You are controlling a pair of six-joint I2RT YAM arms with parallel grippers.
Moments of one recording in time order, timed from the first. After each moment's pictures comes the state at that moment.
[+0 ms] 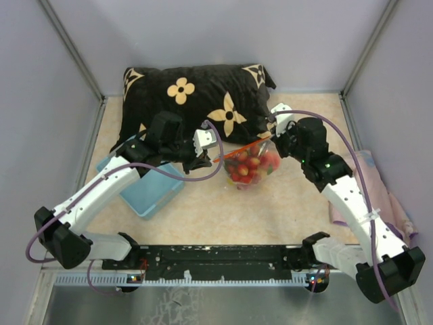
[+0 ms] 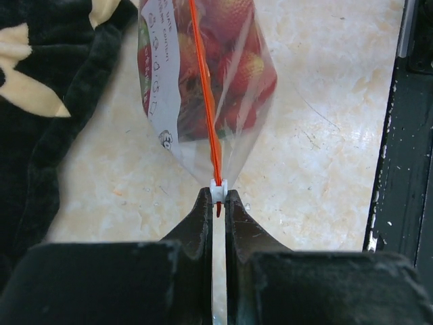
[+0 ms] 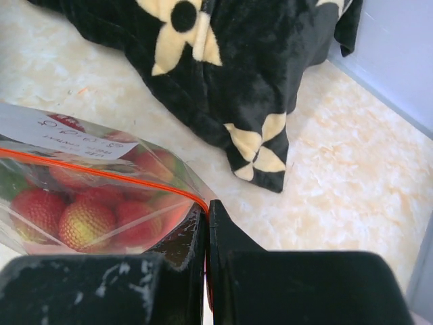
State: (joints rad) left arm -0.66 1.31 1.27 -0.62 0.54 0.46; right arm 0.39 1.03 1.05 -0.43 -0.08 -0.31
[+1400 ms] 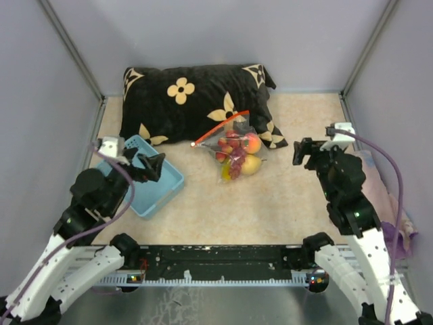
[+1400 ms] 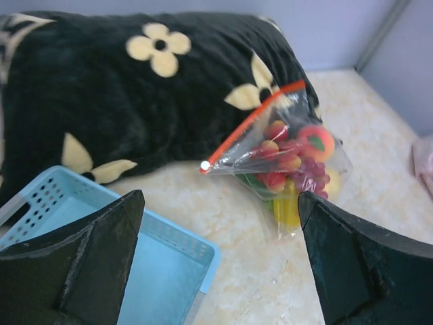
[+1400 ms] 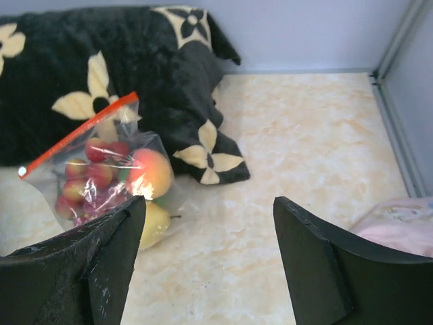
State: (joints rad) left arm -0.66 0.61 0.88 -0.35 -0.26 -0.18; right arm 0.32 0.63 0.87 -0.37 0.20 0.10
